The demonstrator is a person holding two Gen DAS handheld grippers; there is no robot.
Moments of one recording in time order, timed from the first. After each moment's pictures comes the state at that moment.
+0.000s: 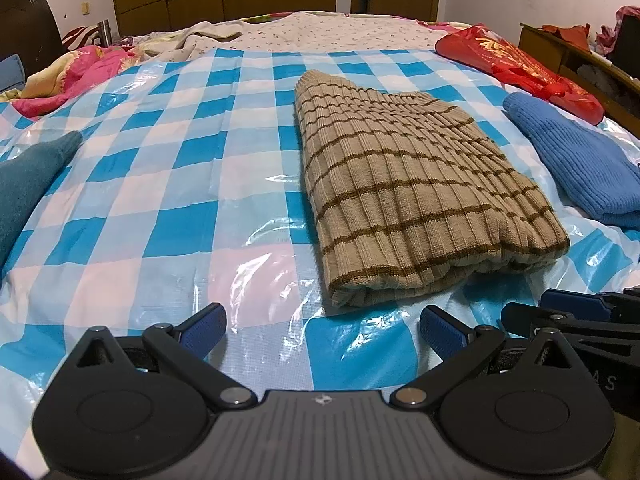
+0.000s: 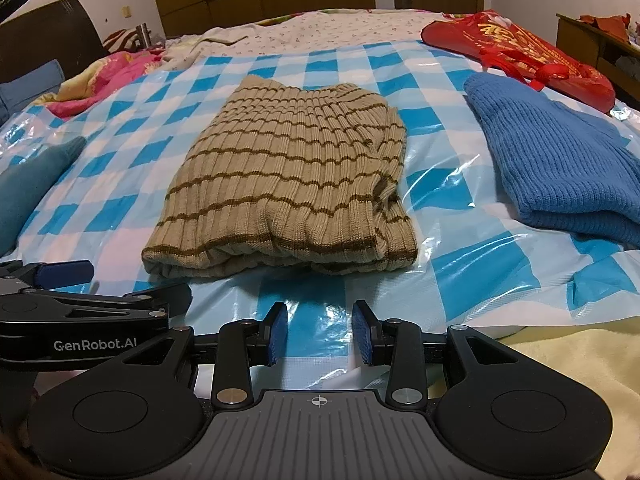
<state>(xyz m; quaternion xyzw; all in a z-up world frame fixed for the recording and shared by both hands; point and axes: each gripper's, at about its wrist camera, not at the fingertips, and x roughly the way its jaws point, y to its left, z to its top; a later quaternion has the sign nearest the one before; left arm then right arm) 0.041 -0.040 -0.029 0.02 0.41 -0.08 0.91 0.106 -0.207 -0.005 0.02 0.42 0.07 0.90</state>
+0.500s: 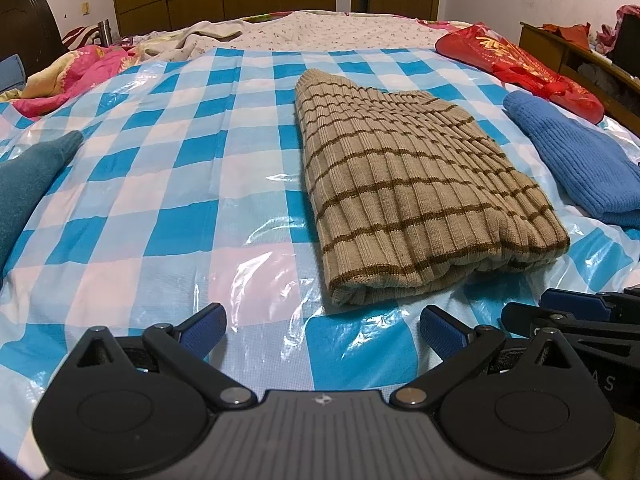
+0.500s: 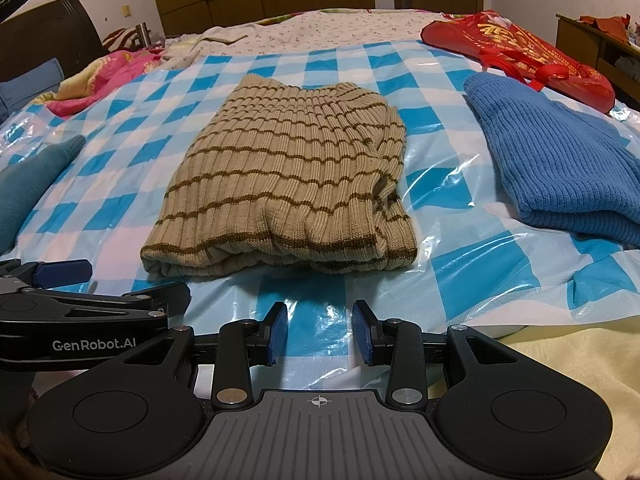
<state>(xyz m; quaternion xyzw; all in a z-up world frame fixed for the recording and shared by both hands) 0.041 -0.039 -0.029 0.02 0.41 -0.08 0.91 0.106 -0.207 -0.005 0.02 0.42 0.07 0.90</state>
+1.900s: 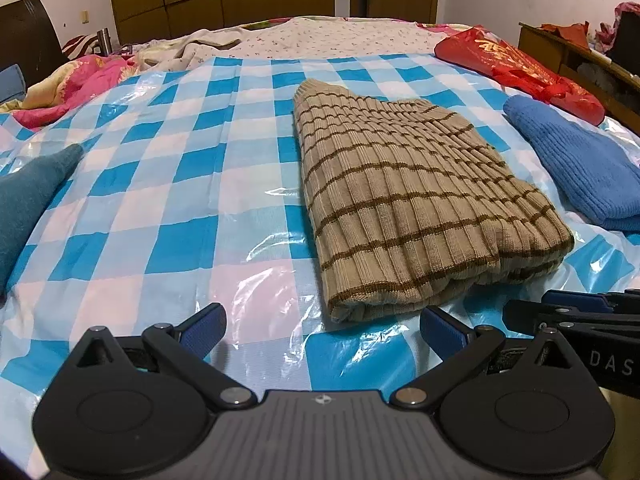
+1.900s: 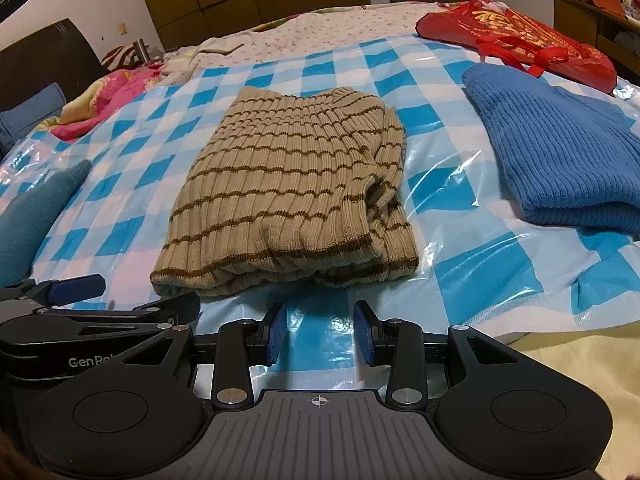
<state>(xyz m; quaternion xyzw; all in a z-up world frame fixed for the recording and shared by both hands) 0.045 -0.044 -0.024 0.03 0.41 -0.07 0.91 0.112 -0.216 0.001 0.06 0.43 0.08 0.90</state>
